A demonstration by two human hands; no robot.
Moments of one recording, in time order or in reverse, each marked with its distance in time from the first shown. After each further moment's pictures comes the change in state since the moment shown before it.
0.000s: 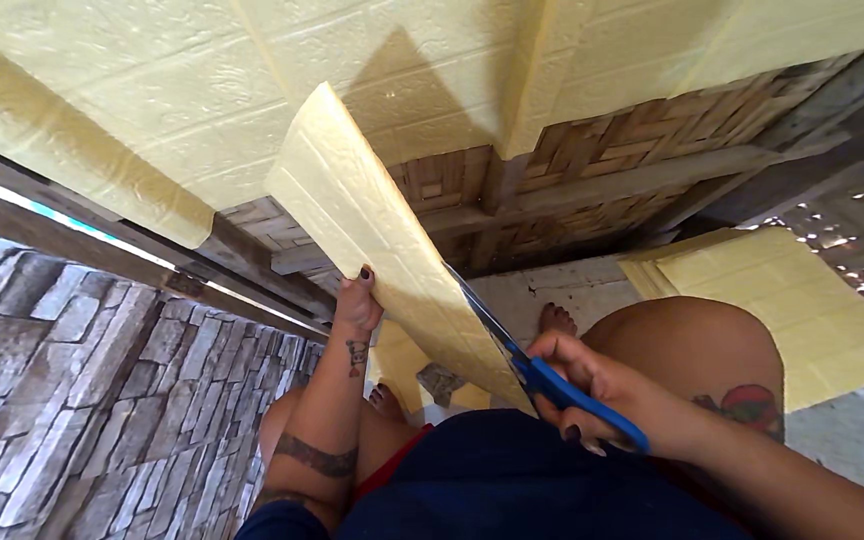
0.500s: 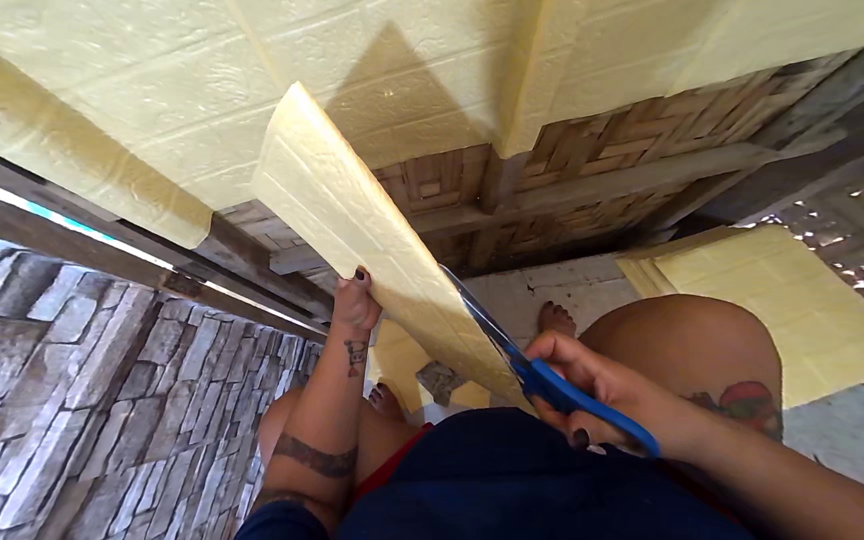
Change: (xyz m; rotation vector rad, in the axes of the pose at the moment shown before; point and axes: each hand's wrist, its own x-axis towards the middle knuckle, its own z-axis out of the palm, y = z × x) left_hand 0.001 0.001 -0.002 -0.054 -0.094 0.051; right_hand 0.002 0.002 0.001 0.064 -0.064 -0.053
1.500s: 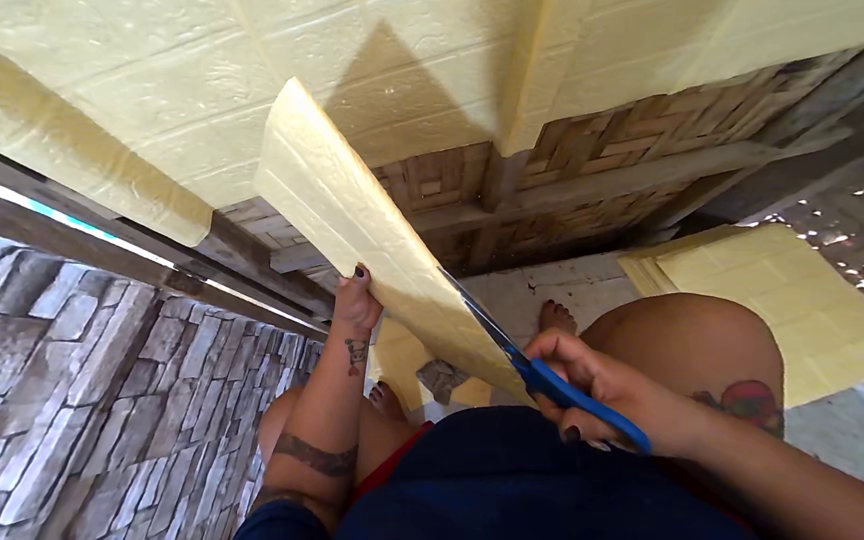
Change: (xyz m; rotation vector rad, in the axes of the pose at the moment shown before) left_hand -0.002 0.000 0.002 0.001 0.077 -0.031; right_hand -0.001 0.000 -0.003 -0.083 0.030 0.037
